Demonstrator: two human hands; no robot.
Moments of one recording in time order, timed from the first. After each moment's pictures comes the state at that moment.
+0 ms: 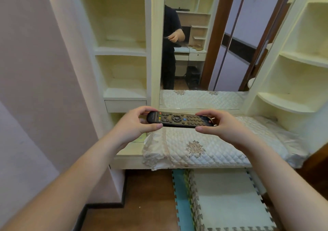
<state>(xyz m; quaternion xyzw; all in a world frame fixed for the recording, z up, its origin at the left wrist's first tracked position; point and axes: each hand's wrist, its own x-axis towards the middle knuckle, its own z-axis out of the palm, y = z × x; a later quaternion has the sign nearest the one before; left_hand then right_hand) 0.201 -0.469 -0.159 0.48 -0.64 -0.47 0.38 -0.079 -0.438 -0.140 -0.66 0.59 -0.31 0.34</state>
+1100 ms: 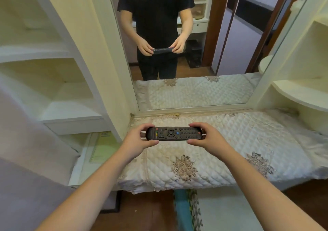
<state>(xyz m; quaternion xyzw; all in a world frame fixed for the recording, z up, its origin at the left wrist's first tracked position) 0.048 -0.696 -0.299 0.57 -0.63 -0.43 0.29 -0.224 -0.674 -0.306 -0.62 0.61 -0.32 0.38</state>
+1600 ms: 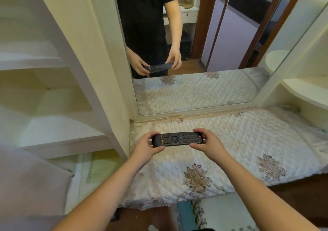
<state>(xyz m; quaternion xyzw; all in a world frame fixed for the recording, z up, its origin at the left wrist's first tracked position) 0.073 -0.787 -0.381 0.57 -0.61 -0.48 0.26 -0.179 -0.744 -0.373 -0.54 0.70 -0.31 0.37</state>
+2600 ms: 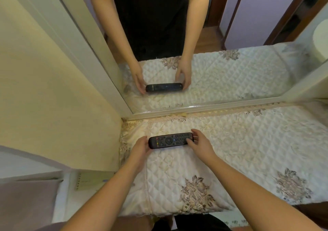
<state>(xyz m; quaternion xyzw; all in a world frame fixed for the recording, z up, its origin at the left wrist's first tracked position) 0.031 -0.864 -0.470 0.68 -0.21 -0.64 0.30 -0.200 -0.842 -0.480 -0.47 0.72 -0.24 0.46</state>
